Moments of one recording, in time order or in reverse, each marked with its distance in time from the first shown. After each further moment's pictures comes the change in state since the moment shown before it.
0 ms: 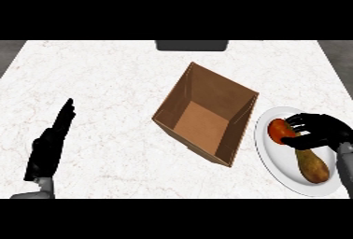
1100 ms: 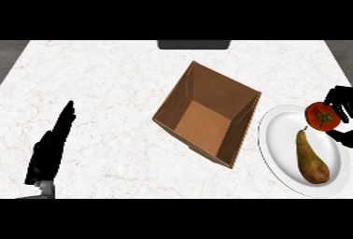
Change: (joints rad) left arm 0.023 -0.015 -0.008 -0.029 -0.019 0.004 0.009; right arm -0.023 -0.381 0.215 -0.121 0.577 -0.220 -0.945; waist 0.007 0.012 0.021
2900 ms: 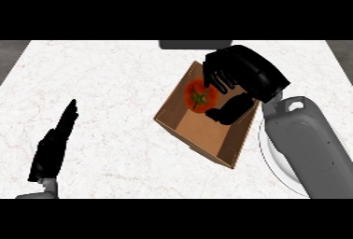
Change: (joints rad) left arm -0.019 -0.020 0.014 0.020 -0.021 -0.017 -0.009; right arm -0.459 0.535 0.182 -0.215 -0.182 0.229 0.529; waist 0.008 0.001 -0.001
